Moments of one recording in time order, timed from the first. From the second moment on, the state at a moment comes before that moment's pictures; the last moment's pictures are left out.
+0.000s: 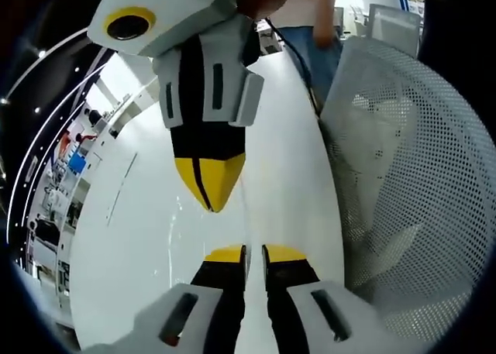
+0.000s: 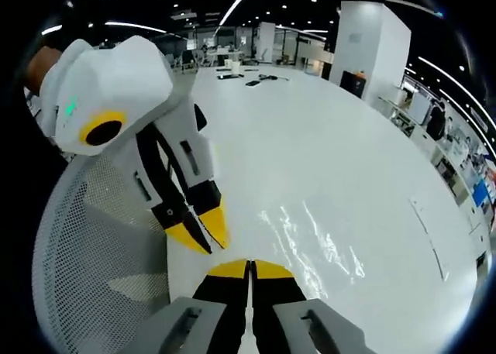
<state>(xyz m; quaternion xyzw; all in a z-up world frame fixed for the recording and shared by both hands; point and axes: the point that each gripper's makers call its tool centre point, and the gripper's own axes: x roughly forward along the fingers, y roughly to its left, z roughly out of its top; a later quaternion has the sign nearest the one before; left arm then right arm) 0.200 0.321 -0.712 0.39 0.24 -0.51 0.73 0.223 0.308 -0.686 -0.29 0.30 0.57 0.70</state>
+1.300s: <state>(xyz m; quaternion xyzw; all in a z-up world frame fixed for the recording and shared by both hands) 0.230 0.323 -0.672 0.41 0.22 -0.47 0.75 0.281 0.312 -0.600 -0.34 0.09 0.50 0.79</state>
